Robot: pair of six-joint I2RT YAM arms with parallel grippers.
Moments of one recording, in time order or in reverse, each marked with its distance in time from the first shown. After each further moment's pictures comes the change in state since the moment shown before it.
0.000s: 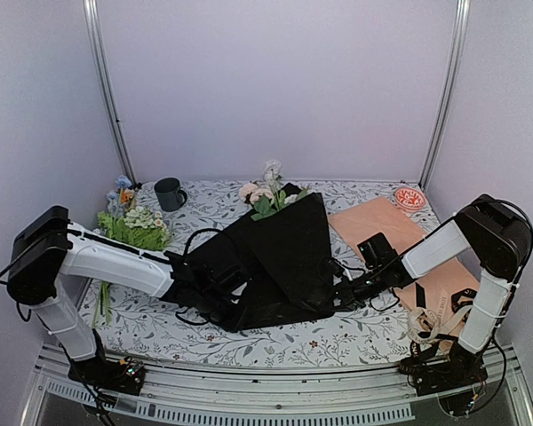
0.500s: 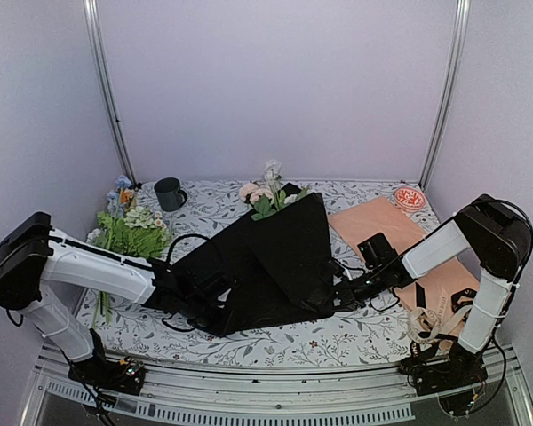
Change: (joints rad) left arm 0.003 -0.113 -0.130 0.024 -0.004 -0.089; right arm 0.000 0.000 0.000 0.000 0.000 0.000
